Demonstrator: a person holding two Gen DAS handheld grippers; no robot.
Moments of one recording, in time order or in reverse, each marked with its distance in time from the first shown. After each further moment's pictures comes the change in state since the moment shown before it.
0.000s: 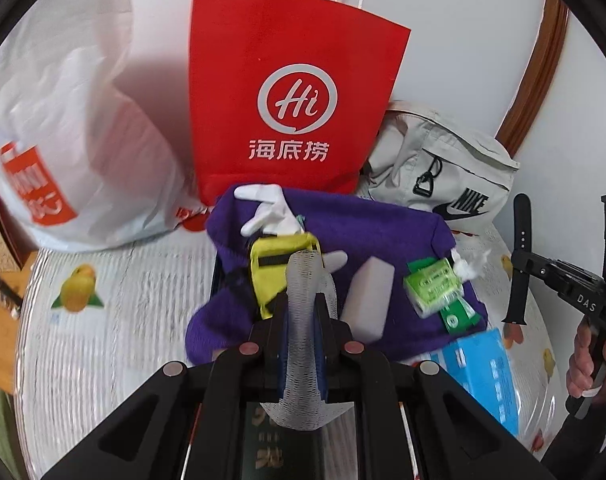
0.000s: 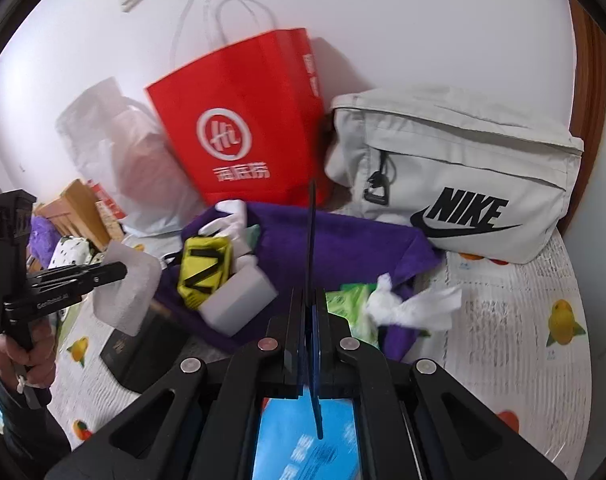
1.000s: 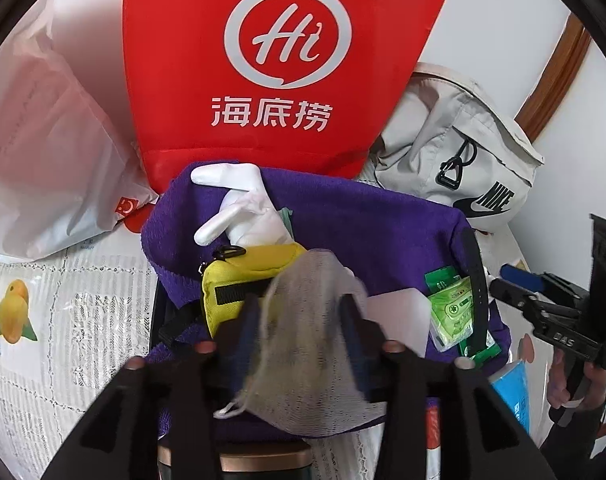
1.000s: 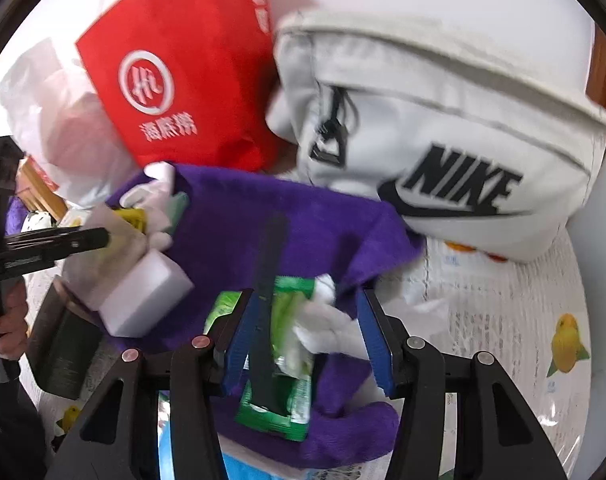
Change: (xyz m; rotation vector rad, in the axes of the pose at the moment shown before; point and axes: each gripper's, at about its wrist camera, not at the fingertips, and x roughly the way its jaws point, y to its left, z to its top) left arm 0.090 -0.004 0.024 -0.013 0.108 -0.057; right arm 0.080 -0.047 -0.005 -0.016 0.144 -0.081
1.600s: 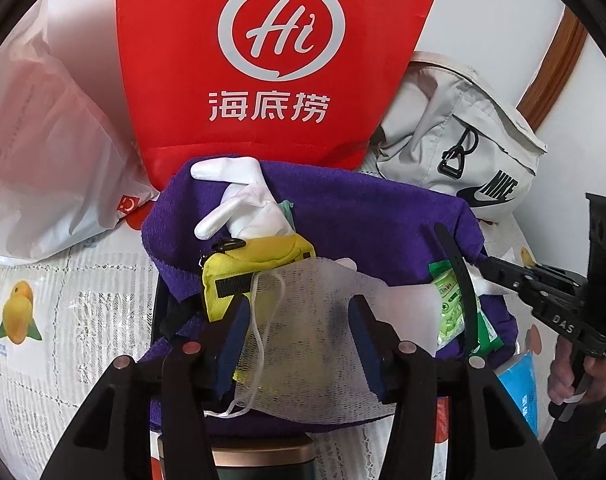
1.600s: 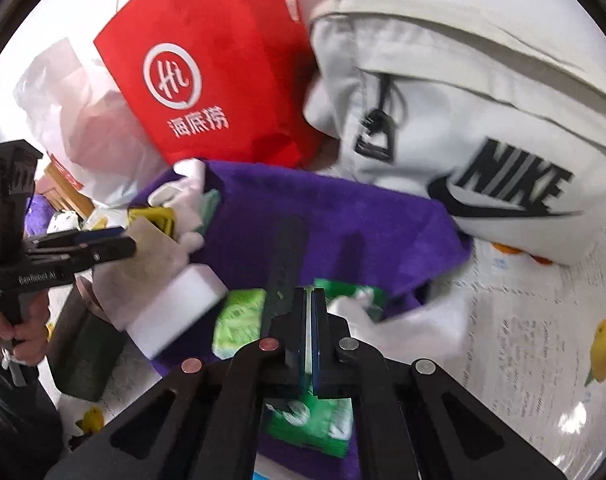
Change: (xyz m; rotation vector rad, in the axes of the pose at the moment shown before) left arm 0.002 -0.002 -0.002 0.018 0.022 0.020; right arm 0.013 0.021 0.010 -0.028 -0.012 0.125
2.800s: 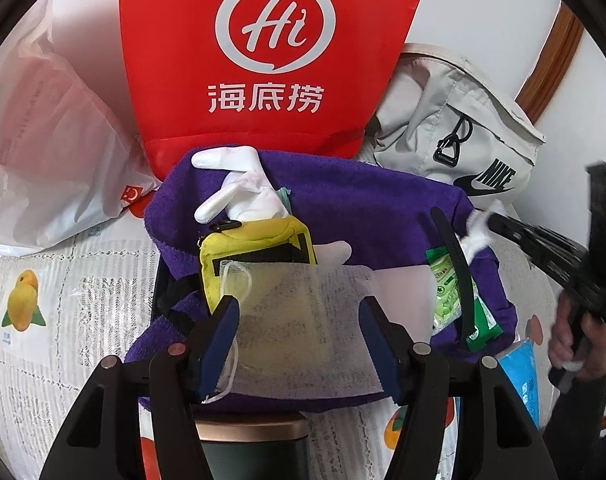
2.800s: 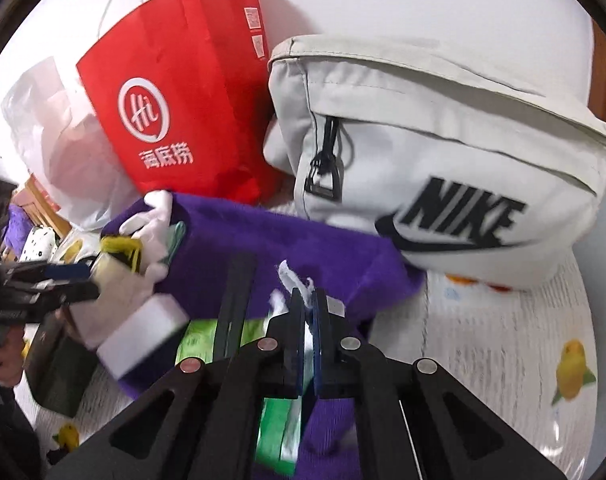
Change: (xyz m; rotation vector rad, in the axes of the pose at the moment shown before) left arm -0.007 -0.005 -0.011 0.008 0.004 0.020; right arm -0.003 -0.027 0.011 0.009 -0.090 -0.110
